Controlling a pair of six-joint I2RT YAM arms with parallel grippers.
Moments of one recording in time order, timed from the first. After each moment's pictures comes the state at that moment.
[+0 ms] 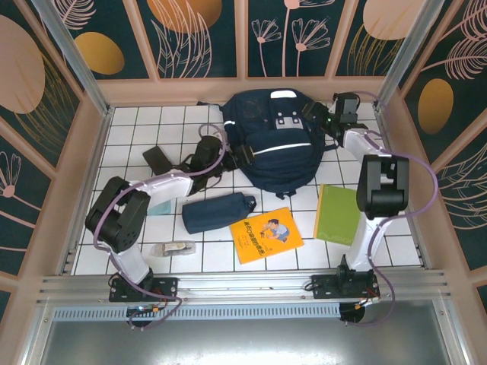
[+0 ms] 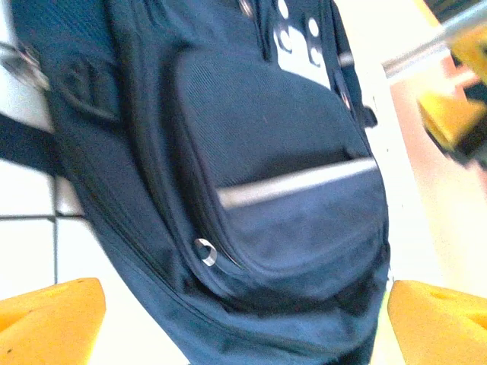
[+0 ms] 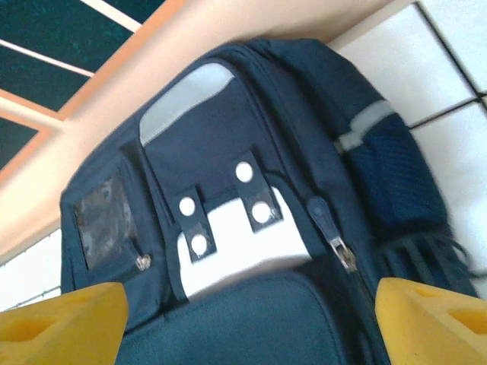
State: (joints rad) left arm -0.55 1.75 1.01 0.22 0.14 -0.81; right arm 0.03 1.91 1.40 -0.09 -0.28 0.58
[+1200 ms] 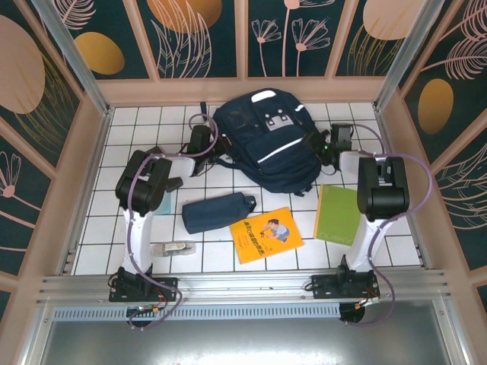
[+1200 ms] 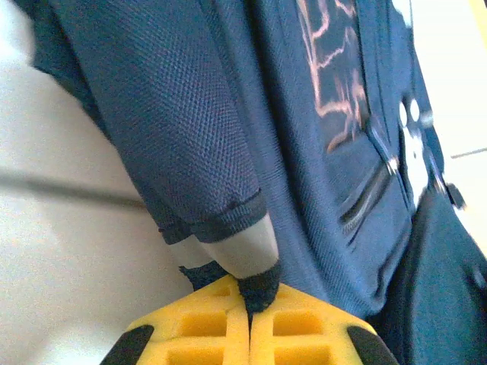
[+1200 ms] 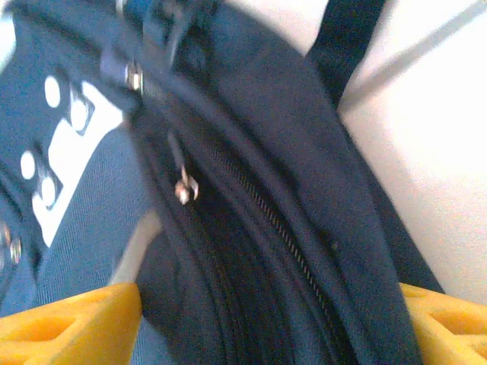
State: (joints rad) left arm -0.39 2.14 1.21 0.40 0.22 -0.87; right arm 0.03 1.97 1.16 0.10 -0.30 0.74
